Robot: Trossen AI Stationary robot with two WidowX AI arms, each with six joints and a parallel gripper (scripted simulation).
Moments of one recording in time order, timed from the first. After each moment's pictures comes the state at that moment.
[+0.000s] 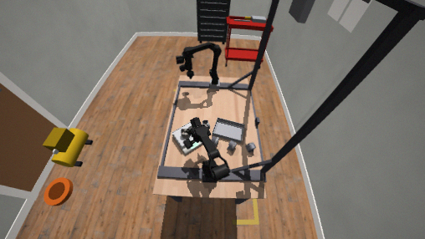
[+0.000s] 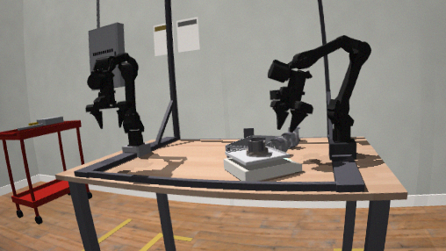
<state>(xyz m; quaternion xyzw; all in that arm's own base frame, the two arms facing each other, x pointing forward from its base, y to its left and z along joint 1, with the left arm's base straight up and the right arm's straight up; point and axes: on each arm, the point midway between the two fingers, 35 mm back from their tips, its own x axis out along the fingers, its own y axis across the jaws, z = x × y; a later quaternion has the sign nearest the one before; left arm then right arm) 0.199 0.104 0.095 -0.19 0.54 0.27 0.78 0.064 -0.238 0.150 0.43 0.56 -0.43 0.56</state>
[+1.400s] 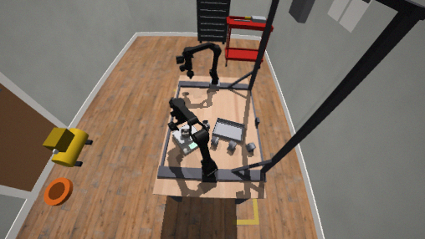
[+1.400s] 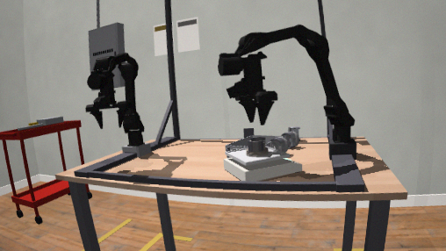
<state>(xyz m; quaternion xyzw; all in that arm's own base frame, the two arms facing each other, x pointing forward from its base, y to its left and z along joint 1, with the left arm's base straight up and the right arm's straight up) 0.285 0.201 0.136 -0.23 0.67 0.23 0.66 0.064 -0.238 0.150 0.43 0.56 -0.43 0.56</state>
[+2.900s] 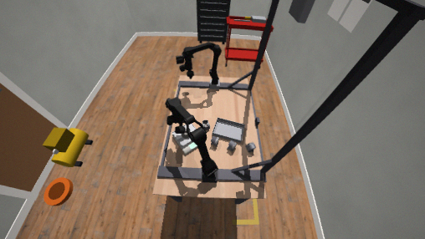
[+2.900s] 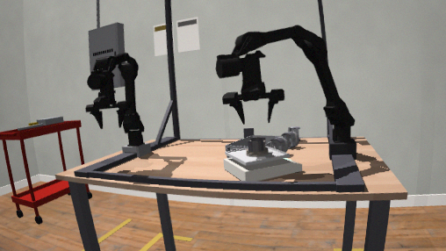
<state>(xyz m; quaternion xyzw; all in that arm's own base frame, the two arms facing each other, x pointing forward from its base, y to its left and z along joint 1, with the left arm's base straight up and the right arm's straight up) 0.286 0.204 0.137 -0.55 0.52 0.48 0.44 0.064 -0.238 0.150 0.43 0.56 -0.43 0.56</state>
